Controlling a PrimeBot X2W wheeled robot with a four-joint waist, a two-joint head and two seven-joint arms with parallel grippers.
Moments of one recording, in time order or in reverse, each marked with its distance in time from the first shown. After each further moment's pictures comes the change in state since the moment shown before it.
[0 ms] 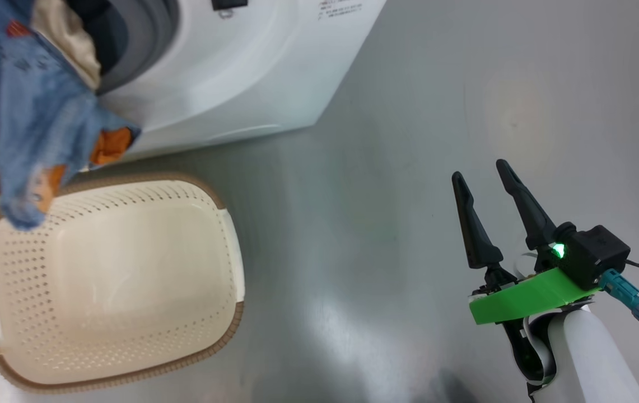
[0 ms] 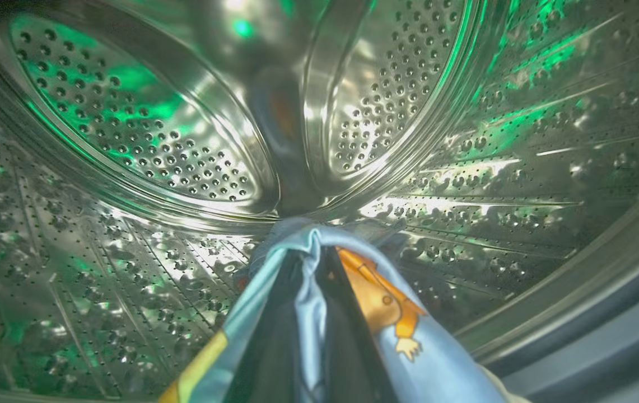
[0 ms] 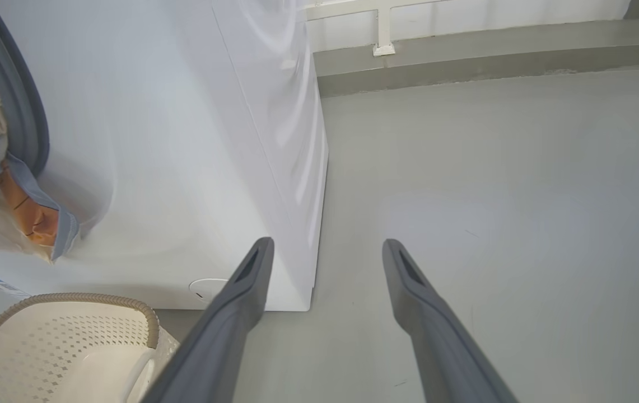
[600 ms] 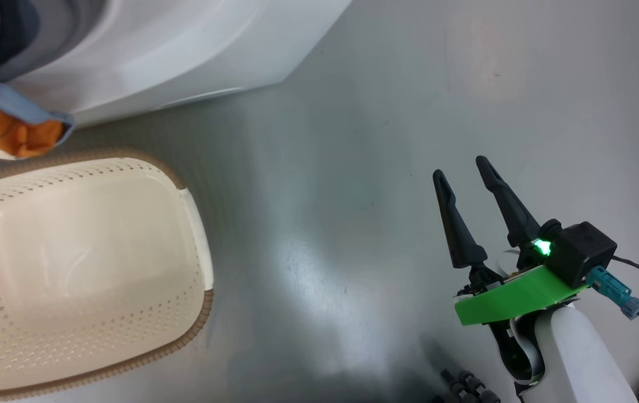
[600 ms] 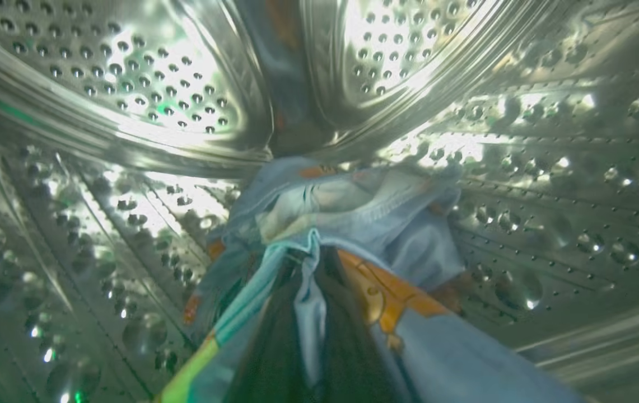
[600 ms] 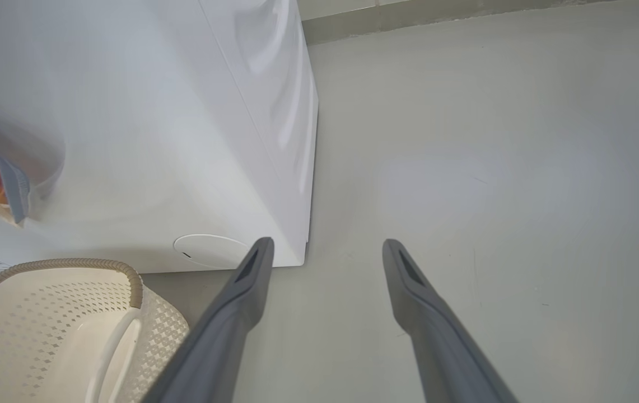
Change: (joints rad) left arm -0.273 0.044 -0.089 0.201 -0.037 0.002 0.157; right arm -0.018 0.000 0.059 -0.007 0.053 0.000 0.000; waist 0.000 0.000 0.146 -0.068
